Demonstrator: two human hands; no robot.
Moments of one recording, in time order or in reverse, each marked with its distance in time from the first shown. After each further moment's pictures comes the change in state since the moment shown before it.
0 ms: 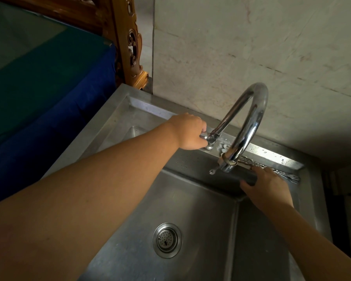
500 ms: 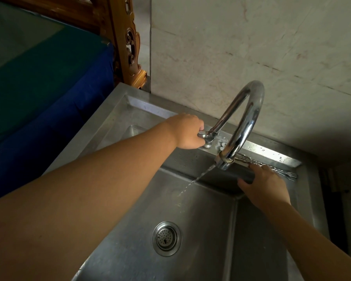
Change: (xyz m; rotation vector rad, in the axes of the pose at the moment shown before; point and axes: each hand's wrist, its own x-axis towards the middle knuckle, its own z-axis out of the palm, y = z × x) left_hand -0.003 0.000 0.001 -0.077 -0.008 -0.015; right_hand -0.001 0.001 0.000 0.019 -0.022 -0.015
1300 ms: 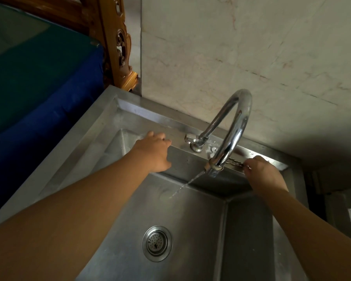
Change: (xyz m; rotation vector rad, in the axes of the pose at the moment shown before) left_hand -0.027 -0.039 0.044 0.209 -0.101 -0.251; right_hand 0.051 0.030 -0.008 -0.076 0.093 -0.132
